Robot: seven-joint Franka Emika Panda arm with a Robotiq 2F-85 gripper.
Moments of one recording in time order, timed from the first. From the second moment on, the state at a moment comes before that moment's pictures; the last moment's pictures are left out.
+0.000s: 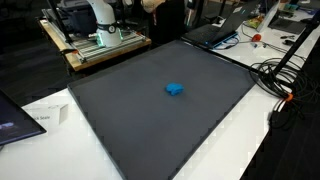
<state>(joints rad) 0.15 0.07 0.15 -1.87 0.08 1.85 0.22</state>
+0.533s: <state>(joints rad) 0.18 0.31 0.10 -1.59 -0.28 1.71 0.42</state>
